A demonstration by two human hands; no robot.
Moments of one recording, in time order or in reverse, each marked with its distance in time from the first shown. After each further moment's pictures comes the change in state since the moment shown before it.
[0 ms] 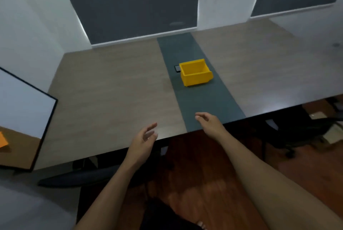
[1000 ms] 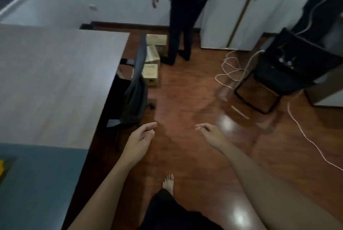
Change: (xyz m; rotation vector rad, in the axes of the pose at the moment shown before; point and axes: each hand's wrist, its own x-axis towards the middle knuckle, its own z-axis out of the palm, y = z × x) left_hand 0.053 0.159 0.560 0.375 -1.255 0.301; right_hand -0.310 0.338 -0.293 0.426 0.957 0.730
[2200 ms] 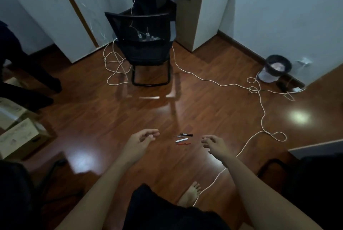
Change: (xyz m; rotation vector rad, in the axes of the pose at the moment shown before) left_hand 0.091 0.164 0.465 0.327 -0.756 0.133; right_hand -0.175 0.367 -0.262 0.696 0.635 0.525
